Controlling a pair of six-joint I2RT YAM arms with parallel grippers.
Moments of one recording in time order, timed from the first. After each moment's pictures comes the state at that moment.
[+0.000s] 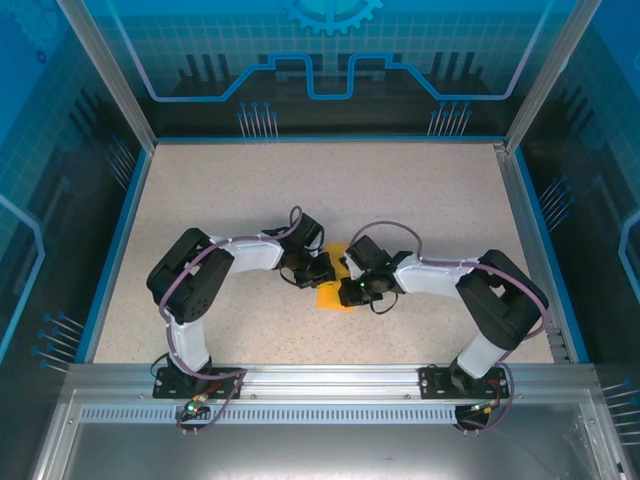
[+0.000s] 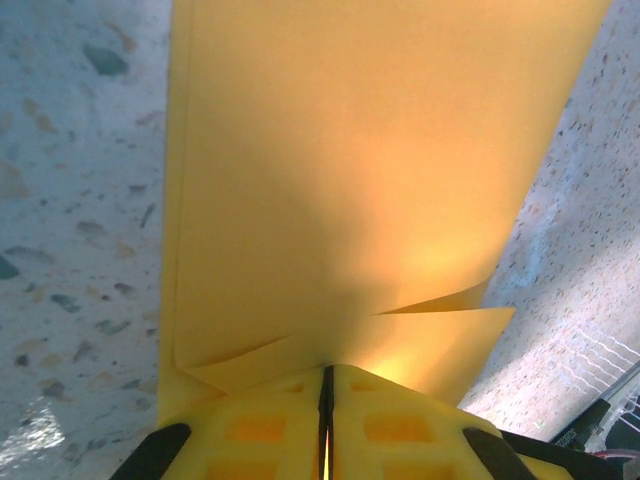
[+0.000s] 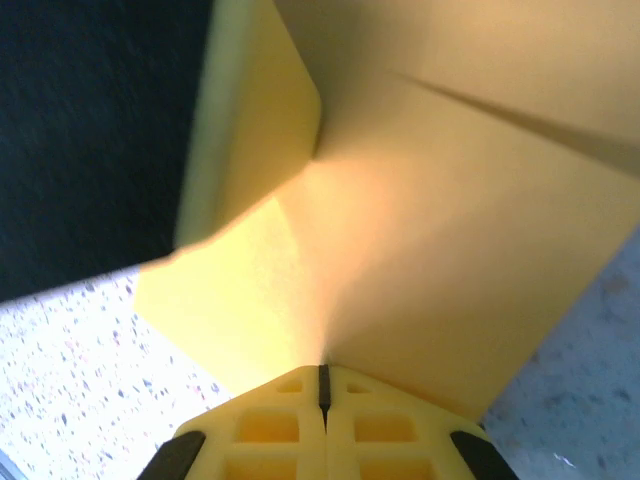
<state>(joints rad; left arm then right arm) -0.60 1.88 1.01 -0.29 0.47 -0.90 0.73 1.63 0.77 -0.32 -0.32 0.53</state>
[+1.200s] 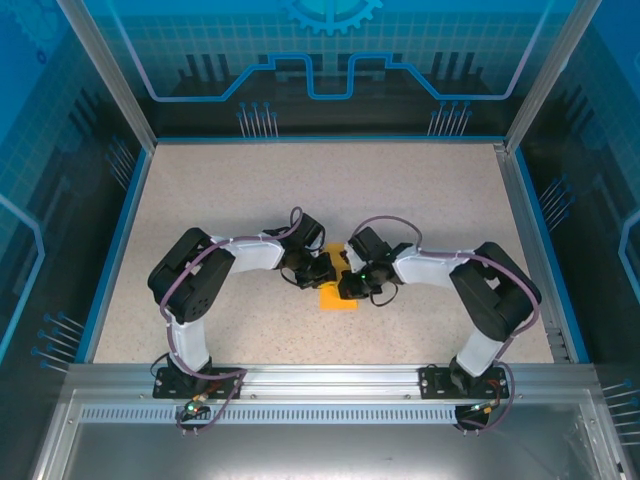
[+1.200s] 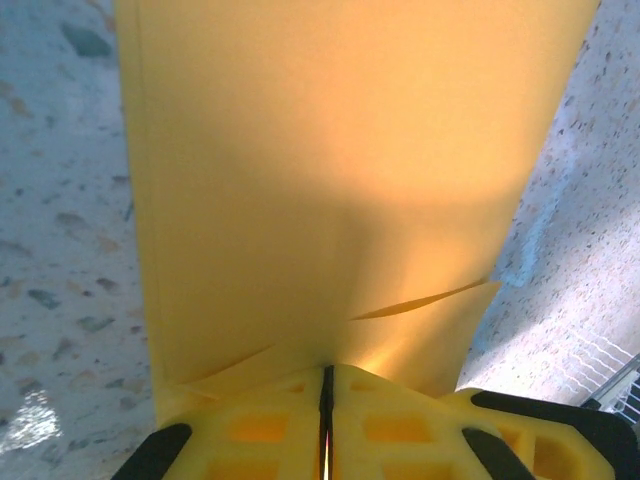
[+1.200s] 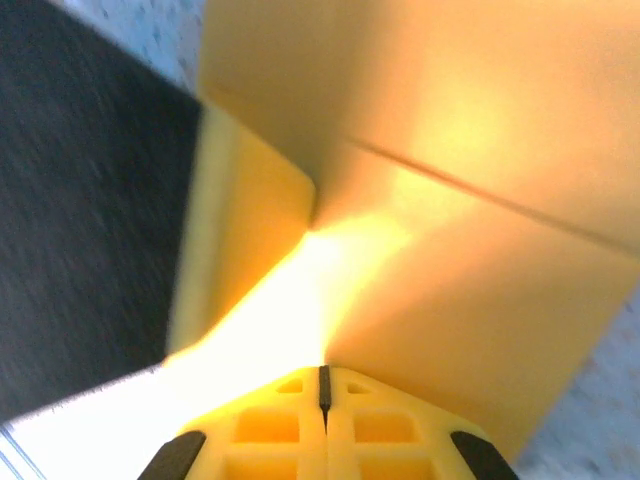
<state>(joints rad) -0.61 1.88 1.02 -0.30 0.48 -0.93 0.66 1.68 0.81 -0.33 -0.39 0.50</state>
